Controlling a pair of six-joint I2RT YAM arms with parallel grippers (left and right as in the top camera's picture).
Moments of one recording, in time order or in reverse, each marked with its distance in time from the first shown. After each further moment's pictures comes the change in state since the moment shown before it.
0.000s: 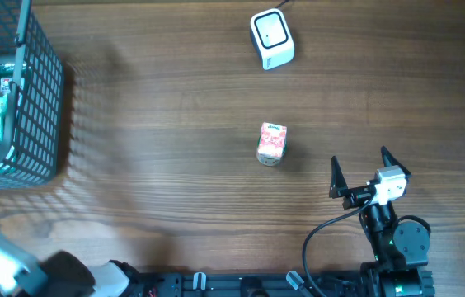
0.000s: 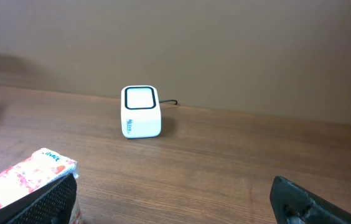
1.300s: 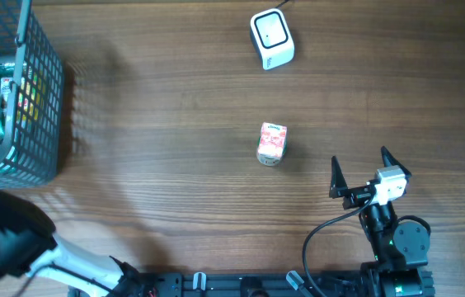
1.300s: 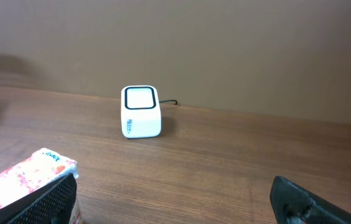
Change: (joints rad) left arm -0.027 0.405 0.011 -0.264 -0.113 -0.080; right arm 0.000 0.000 0.000 0.000 0.000 0.000
